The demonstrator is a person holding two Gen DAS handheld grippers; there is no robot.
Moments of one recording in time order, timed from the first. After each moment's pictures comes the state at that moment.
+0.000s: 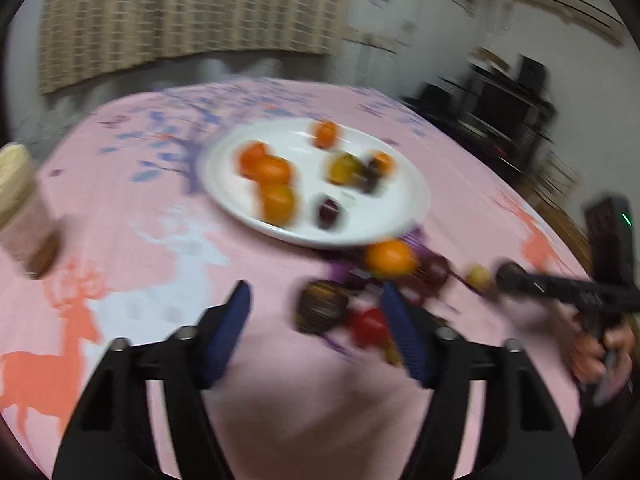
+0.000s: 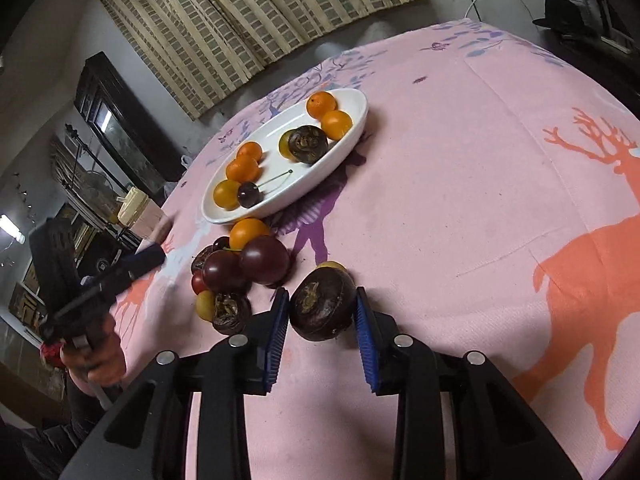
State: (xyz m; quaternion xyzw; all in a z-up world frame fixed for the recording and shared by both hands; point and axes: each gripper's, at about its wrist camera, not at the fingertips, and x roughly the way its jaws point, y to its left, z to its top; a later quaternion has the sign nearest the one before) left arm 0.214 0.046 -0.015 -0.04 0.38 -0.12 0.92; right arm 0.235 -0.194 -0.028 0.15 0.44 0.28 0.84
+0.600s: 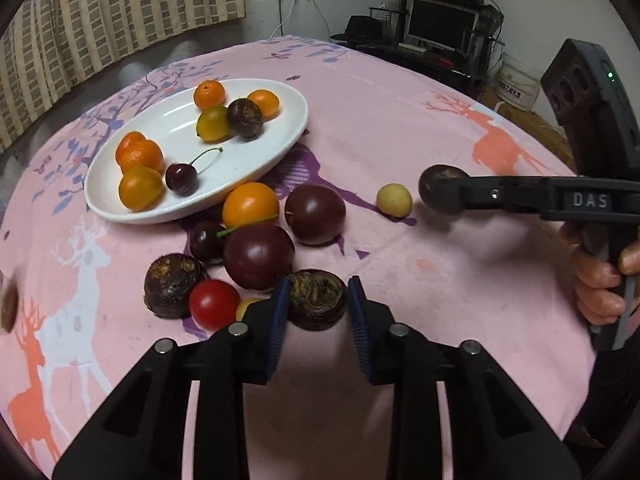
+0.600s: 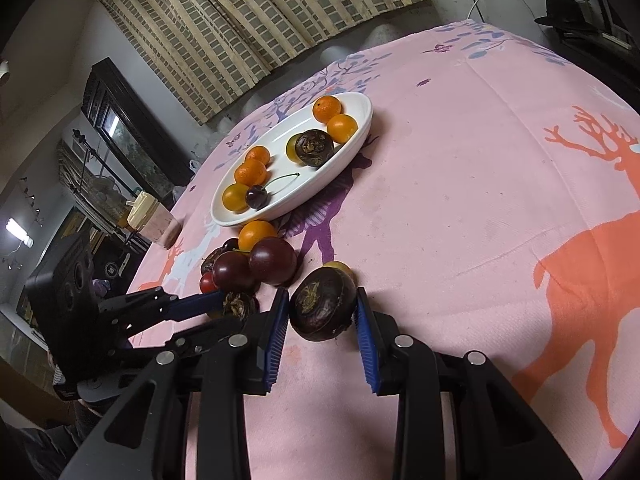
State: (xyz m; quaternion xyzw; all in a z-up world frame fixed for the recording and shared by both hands) left arm 0.216 -0.055 -0.044 0.10 0.43 -0.17 0.88; right arm 0.235 -0.200 -0.027 0.16 0.44 0.29 0.84
